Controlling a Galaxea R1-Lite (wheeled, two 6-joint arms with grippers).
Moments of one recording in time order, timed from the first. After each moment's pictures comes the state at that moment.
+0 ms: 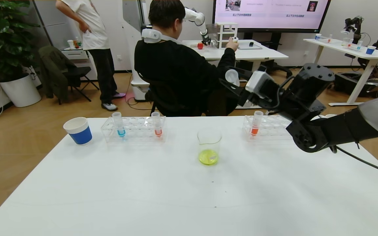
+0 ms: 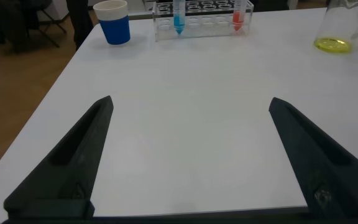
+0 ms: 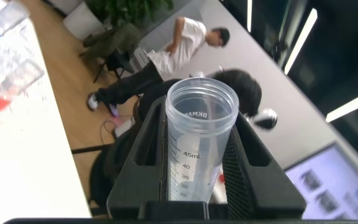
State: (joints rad) left arm 0.00 0.00 0.00 0.01 -0.02 0.05; right arm 0.34 2.14 -1.31 -1.20 0.58 -0.77
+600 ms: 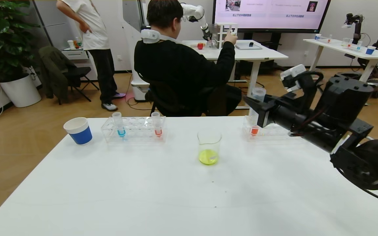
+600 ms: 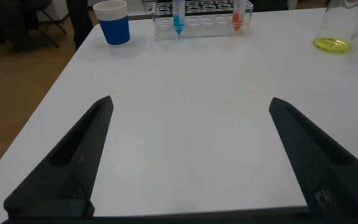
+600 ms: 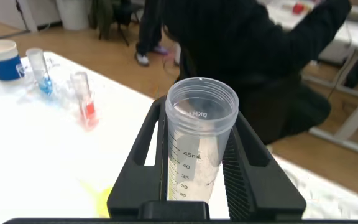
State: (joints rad) left arm 0.00 0.00 0.00 0.01 -0.02 0.05; right arm 0.38 1.84 -0.88 -1.02 0.15 -0.06
